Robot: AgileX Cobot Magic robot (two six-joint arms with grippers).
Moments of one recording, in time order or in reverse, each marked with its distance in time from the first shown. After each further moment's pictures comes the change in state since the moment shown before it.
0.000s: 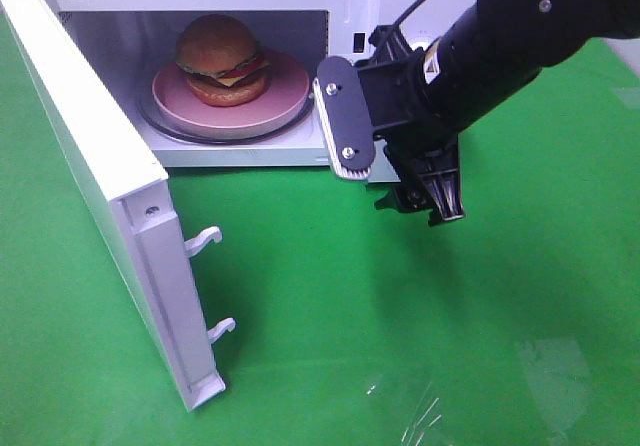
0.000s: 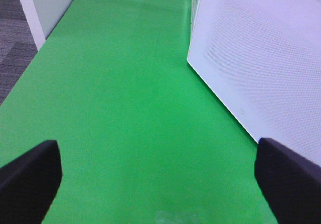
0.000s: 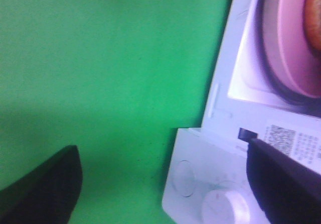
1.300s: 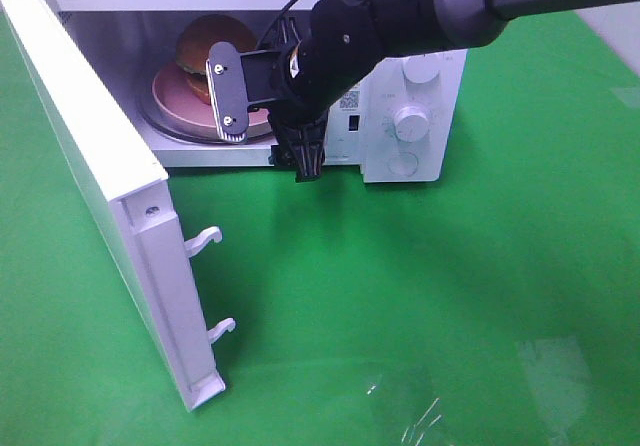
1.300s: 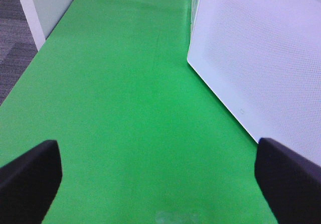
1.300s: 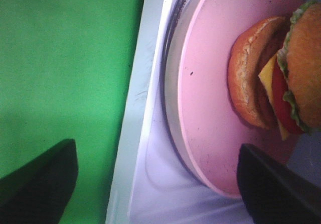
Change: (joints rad) left arm 0.000 0.000 0.000 0.000 0.000 0.000; right arm 0.045 0.462 -0.476 -0.090 -0.110 0.178
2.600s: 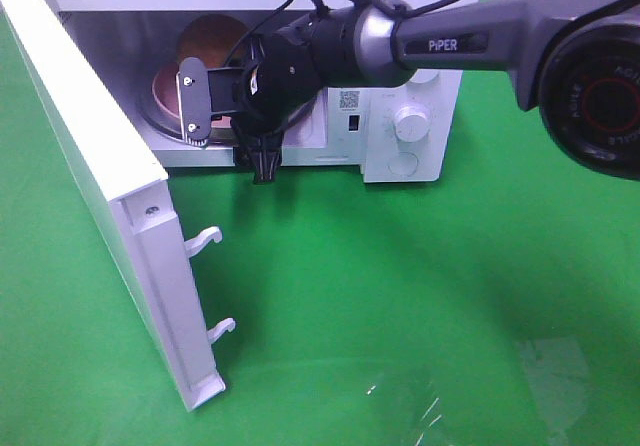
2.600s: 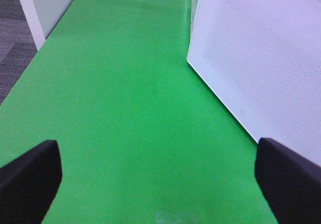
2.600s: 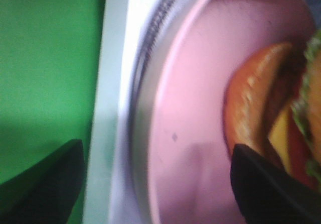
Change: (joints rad) left arm 0.000 0.000 0.000 0.000 0.000 0.000; right arm 0.014 0.265 -0.313 0.039 -0.002 0.029
